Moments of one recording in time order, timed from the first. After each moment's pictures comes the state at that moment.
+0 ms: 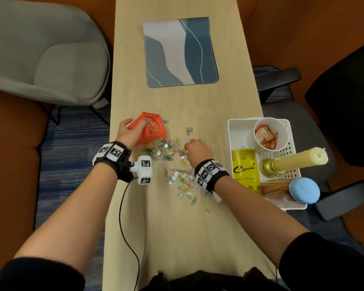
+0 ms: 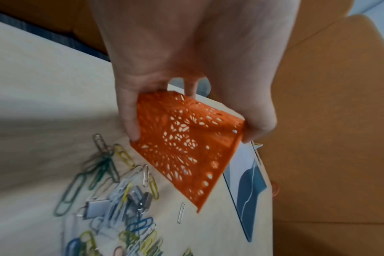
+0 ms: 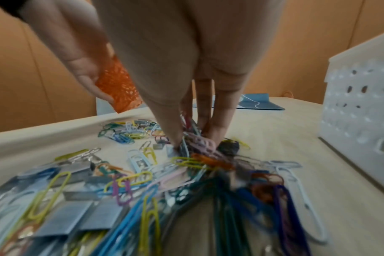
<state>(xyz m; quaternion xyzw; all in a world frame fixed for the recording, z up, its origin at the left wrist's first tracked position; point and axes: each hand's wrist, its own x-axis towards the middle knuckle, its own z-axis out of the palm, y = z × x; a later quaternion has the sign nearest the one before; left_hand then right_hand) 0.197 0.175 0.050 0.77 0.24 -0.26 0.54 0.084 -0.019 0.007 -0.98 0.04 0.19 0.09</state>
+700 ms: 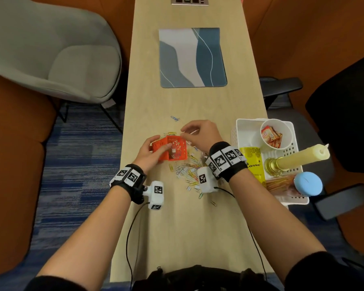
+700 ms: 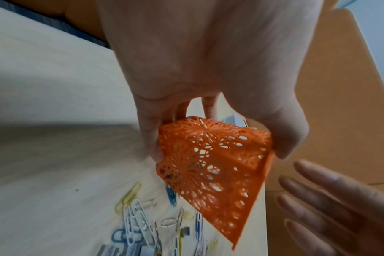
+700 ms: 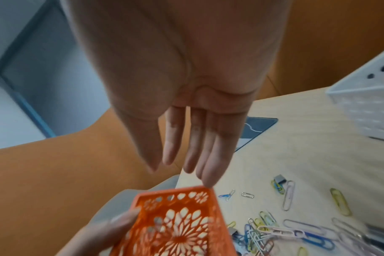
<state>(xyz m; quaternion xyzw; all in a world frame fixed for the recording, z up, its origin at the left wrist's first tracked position) 0.106 0.201 0.036 0.72 0.12 -0.30 0.62 0.089 0.004 0.090 -0.85 0.16 0.05 0.50</state>
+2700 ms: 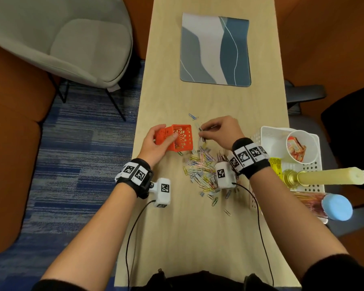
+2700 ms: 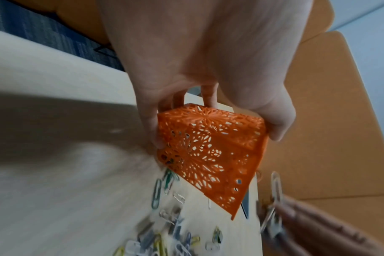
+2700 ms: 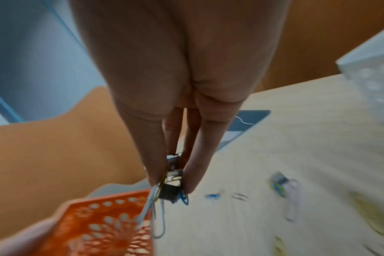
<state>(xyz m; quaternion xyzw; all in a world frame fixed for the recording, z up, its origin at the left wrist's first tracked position) 0.145 0.229 0.026 0.71 0.12 -0.24 0.65 0.134 0.003 0.076 -0.86 0.16 0.11 0.47</state>
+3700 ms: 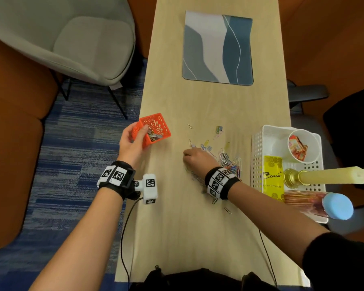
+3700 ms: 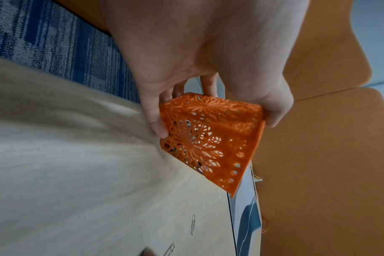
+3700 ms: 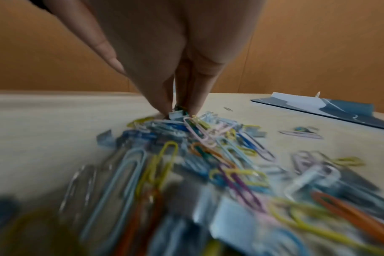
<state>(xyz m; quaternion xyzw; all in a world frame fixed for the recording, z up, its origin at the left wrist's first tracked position) 0.148 0.275 0.024 0.61 0.27 -0.14 0.74 0.082 0.057 -0.027 -0.96 -0.19 0.18 0.07</state>
